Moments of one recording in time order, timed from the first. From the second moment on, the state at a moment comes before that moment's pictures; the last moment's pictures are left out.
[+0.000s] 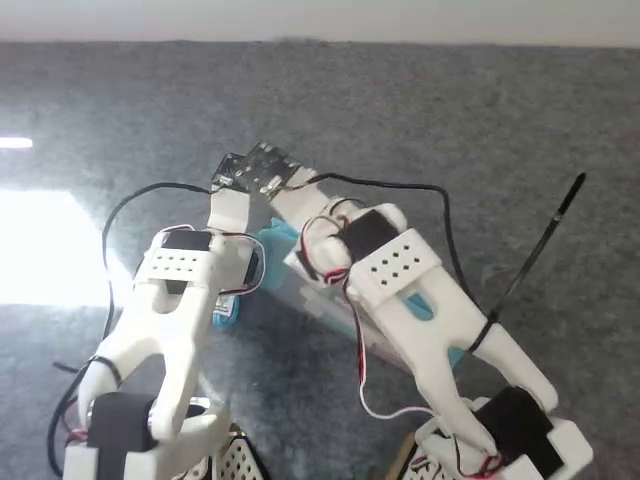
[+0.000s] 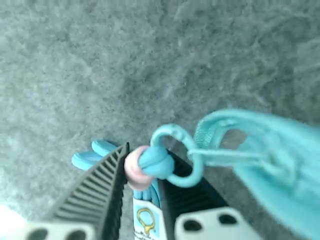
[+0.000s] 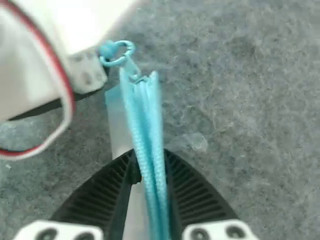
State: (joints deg) left arm -2.0 -14.7 50.2 52.6 -6.4; right arm -39.0 -13.1 19.9 63.9 16.1
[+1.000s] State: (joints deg) left arm -1.8 -14.1 50.6 50.8 -6.4; right arm -42.1 -28.2 4.0 79.9 13.6
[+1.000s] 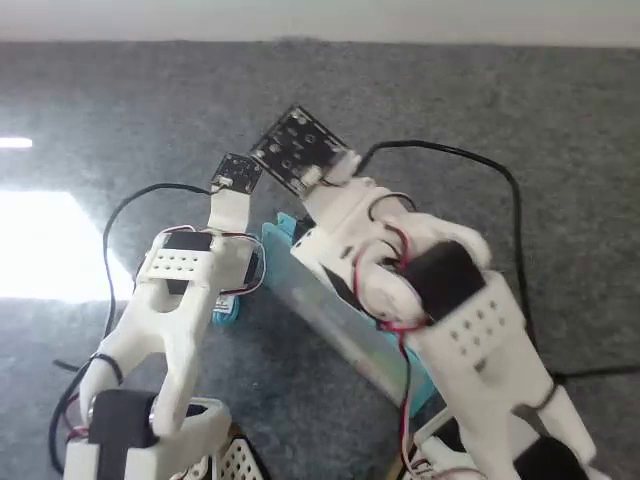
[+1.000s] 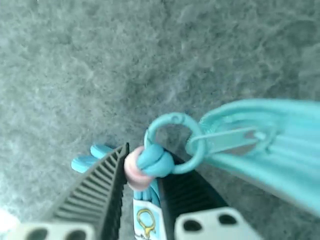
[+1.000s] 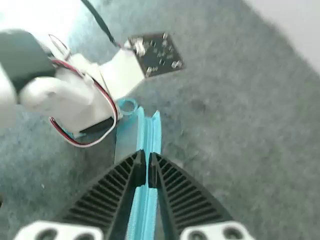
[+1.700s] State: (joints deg) left arm -1.7 -14.1 50.6 50.8 -6.4; right arm -42.8 -5.5 4.0 75.4 12.6
